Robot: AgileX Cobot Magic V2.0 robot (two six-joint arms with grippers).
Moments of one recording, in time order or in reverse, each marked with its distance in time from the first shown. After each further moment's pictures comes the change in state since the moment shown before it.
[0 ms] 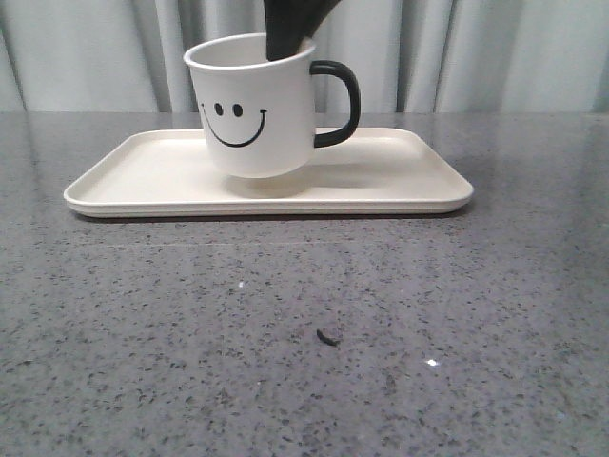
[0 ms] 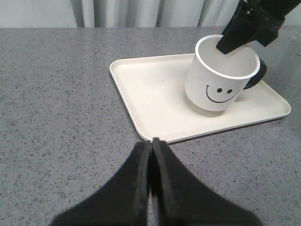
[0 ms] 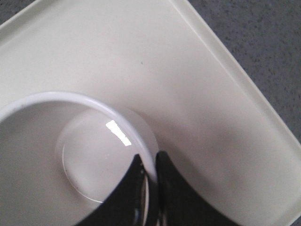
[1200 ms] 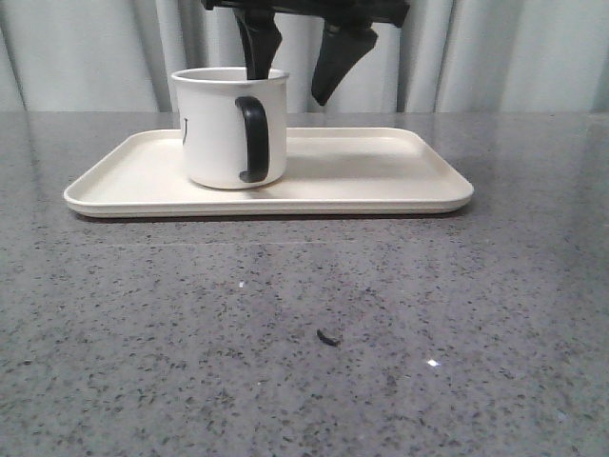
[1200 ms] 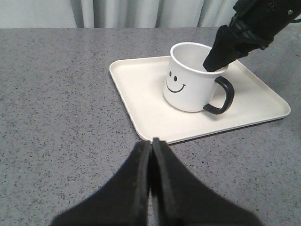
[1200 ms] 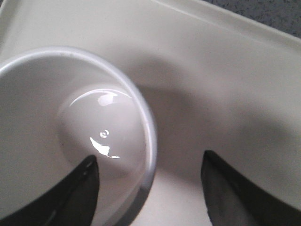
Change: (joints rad) left arm 0.000 0.000 0.000 0.000 -0.002 0.000; right arm 0.000 -0.008 0.138 -0.036 -0.105 0.565
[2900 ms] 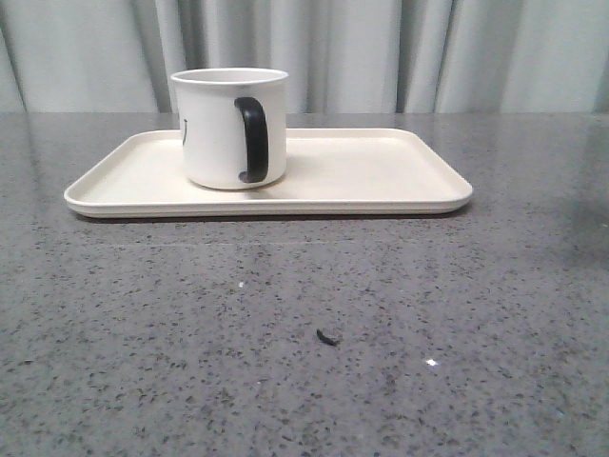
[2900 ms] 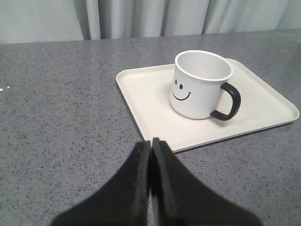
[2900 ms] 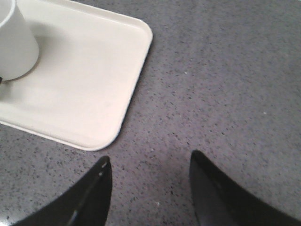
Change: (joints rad) left arm 0.000 0.000 0.000 0.051 -0.004 0.002; right arm -0.217 -0.975 0.989 -0.123 -0.399 -0.113
